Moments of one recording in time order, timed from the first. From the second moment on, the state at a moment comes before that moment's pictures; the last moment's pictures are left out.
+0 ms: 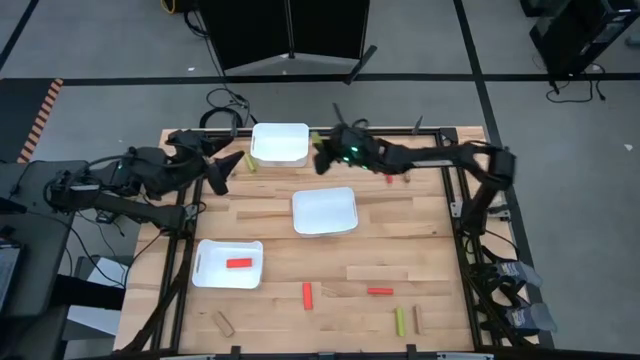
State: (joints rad) left arm -0.07 0.68 0.97 -0.38 -0.67 -0.33; right arm -0.35 1.76 1.15 0.22 0.20 0.40
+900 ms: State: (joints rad) left arm -0.06 0.72 0.97 -0.65 -0.78 -0.58; right arm -0.41 2.05 1.56 0.20 0.26 0.20
